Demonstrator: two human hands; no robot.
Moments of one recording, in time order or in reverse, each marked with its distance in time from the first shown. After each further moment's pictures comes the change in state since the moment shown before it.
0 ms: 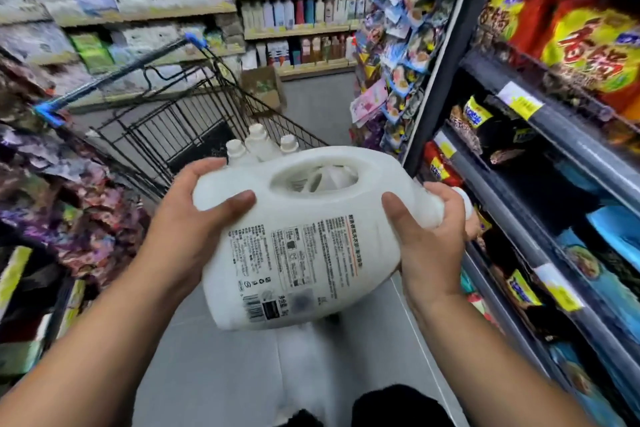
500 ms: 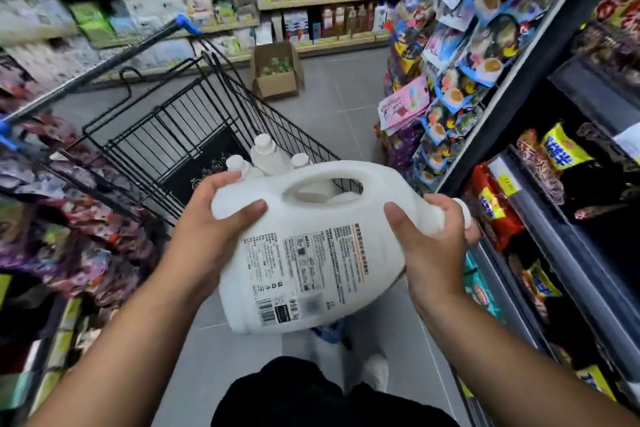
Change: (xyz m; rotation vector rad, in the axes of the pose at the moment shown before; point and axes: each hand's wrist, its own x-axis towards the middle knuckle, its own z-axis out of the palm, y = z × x) left_hand 0.207 -0.028 0.040 0.002 0.050 -0.172; right_hand 0.167 0.077 0.116 -0.203 -0.078 0.126
